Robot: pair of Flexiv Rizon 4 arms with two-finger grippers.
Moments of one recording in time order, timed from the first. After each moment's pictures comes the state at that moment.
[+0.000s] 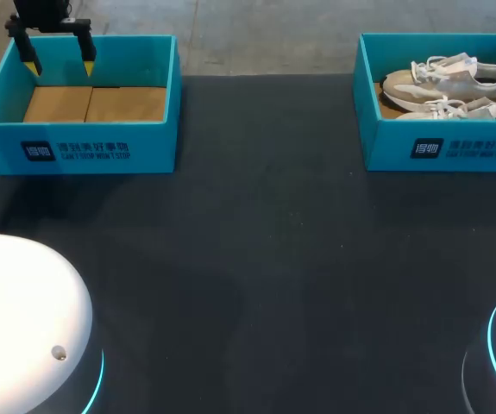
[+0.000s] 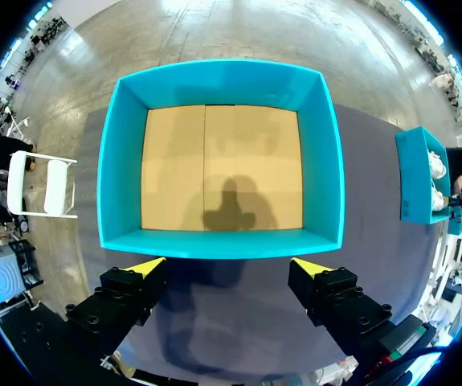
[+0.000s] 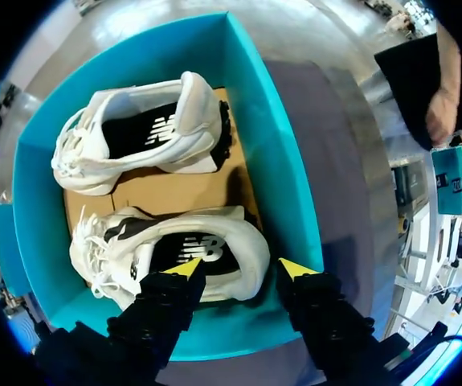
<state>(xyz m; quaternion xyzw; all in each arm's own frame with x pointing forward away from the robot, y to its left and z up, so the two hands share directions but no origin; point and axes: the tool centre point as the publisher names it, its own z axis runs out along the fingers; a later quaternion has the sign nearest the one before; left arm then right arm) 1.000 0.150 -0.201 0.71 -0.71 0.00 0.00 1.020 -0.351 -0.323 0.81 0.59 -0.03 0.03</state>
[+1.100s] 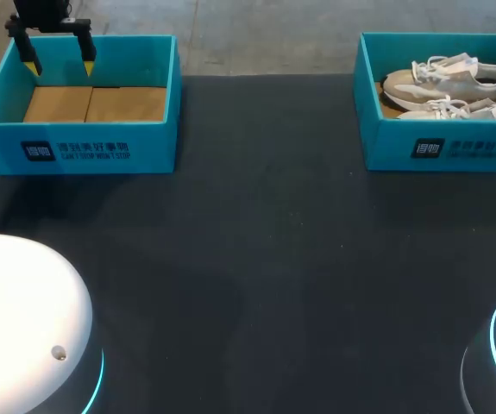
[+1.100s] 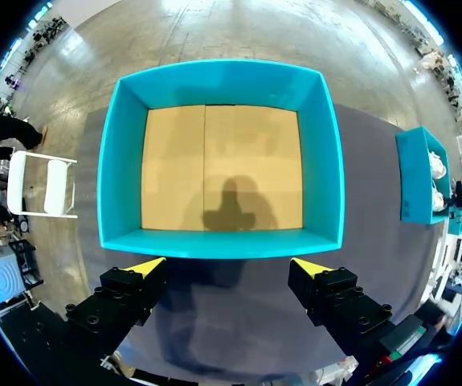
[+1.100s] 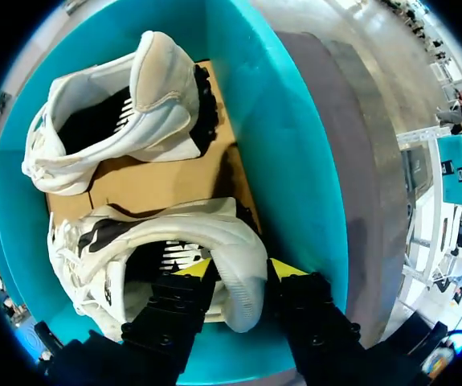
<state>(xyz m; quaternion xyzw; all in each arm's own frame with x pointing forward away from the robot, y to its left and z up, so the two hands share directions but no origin) 1.000 0.150 -0.201 0.71 -0.71 0.00 0.00 1.011 -0.360 -0.358 0.82 0.58 -0.06 0.00</state>
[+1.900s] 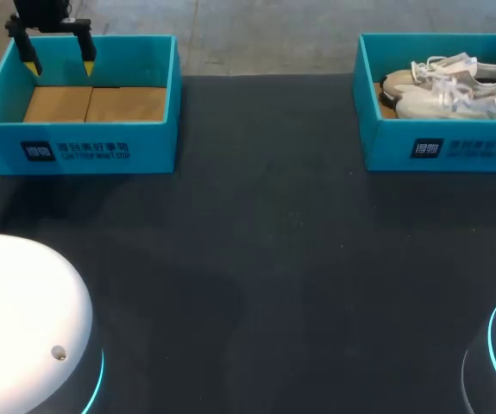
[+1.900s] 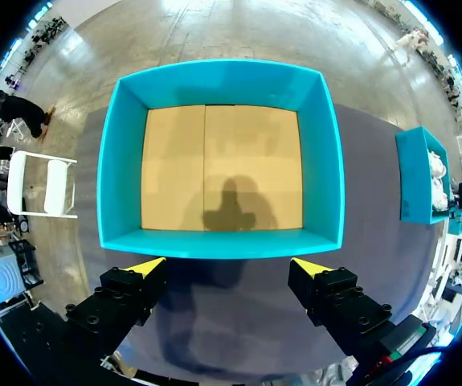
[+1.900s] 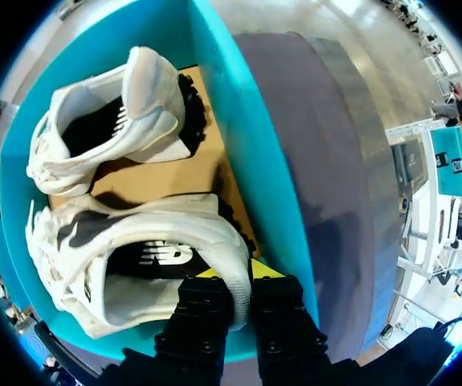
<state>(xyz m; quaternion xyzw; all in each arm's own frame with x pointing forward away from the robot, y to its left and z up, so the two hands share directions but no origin) 1.000 0.150 -0.201 0.71 -0.71 0.00 0.00 1.005 -0.365 -0.332 0.82 0.56 -0.06 0.00</state>
